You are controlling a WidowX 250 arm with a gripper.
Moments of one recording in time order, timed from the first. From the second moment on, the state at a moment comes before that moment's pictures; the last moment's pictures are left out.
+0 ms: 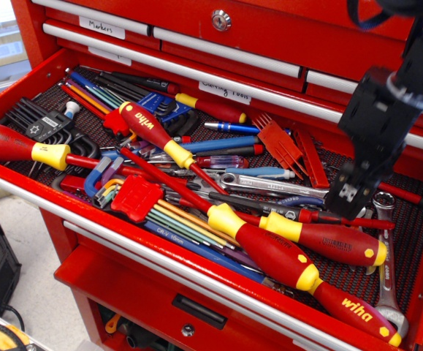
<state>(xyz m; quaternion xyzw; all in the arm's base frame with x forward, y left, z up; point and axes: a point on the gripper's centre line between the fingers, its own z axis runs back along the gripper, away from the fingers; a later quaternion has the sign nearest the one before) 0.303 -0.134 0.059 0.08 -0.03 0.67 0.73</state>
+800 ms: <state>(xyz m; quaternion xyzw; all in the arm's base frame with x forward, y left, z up) 0.308 -0.124 0.002 0.04 -0.07 0.70 0.71</state>
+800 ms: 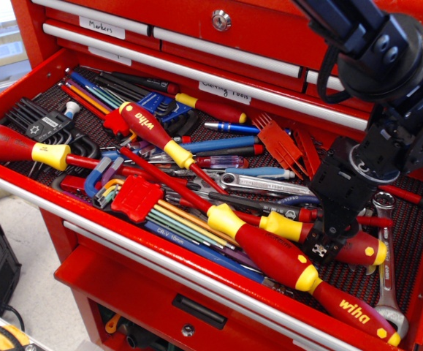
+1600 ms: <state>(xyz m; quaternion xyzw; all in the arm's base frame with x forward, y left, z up) 0.304 -0.120 -0.001 0.05 -0.04 0.69 0.72</state>
